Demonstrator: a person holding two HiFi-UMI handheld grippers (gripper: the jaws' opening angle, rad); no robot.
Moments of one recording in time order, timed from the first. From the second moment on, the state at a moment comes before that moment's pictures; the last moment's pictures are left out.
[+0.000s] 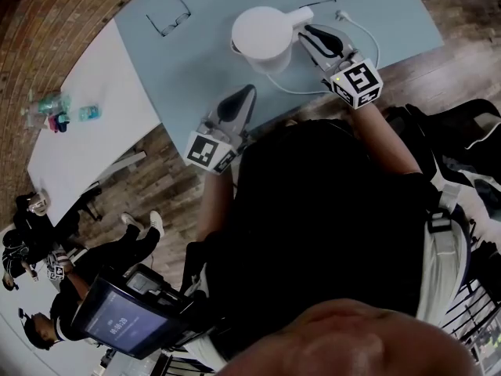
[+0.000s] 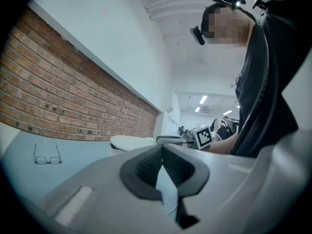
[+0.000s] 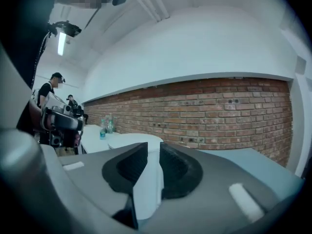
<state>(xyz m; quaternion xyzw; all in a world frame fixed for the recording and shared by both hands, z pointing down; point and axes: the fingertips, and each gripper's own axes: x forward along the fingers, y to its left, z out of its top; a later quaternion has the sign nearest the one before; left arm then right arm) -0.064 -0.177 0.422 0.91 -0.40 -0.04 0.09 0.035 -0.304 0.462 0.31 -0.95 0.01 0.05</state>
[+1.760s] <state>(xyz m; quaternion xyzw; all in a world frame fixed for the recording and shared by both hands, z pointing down) -0.109 -0.122 0.418 0.86 -0.50 -0.05 0.09 -0.090 -0.159 0.417 0.00 -1.00 -0.02 0.04</state>
